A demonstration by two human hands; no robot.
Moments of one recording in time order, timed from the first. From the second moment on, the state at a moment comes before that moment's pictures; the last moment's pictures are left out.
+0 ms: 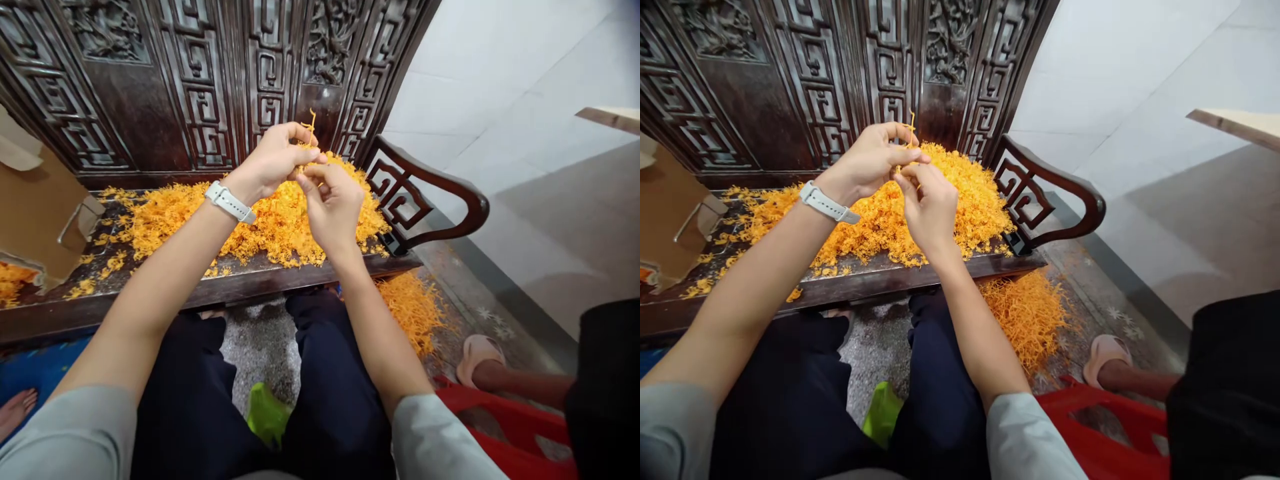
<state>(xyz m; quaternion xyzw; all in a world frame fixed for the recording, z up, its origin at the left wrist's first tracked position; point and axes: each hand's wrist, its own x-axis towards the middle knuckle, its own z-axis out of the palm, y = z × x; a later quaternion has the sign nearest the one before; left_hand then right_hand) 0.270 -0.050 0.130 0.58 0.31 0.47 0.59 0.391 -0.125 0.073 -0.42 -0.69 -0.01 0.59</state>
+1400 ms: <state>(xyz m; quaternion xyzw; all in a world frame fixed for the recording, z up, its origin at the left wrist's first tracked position) 0.287 -0.062 0.170 0.48 0.21 0.55 0.65 0.407 -0.174 0.103 -0.38 -0.68 0.03 0.63</state>
